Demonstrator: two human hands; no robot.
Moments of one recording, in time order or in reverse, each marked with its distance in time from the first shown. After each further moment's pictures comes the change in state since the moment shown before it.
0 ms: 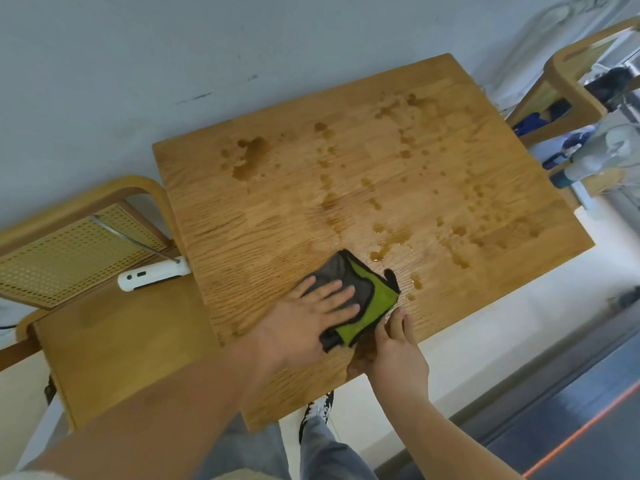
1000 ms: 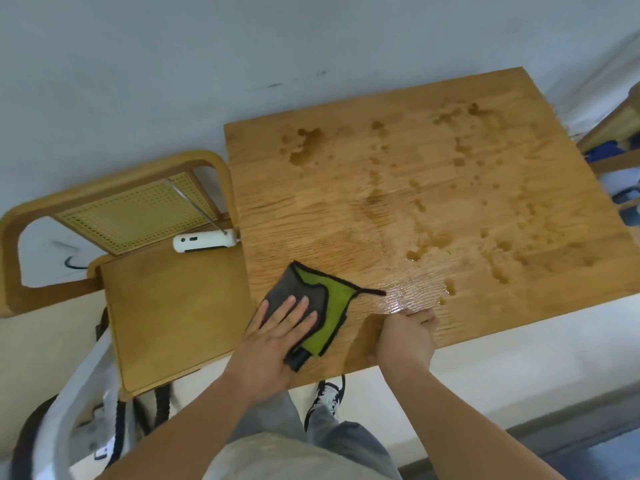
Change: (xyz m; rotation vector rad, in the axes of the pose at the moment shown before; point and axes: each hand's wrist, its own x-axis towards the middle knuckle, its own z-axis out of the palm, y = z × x) left_hand -0.115 0.020 0.083 -0.223 0.189 -0.413; right_hand 0.017 -0.031 -0.007 -0.278 -0.131 0.095
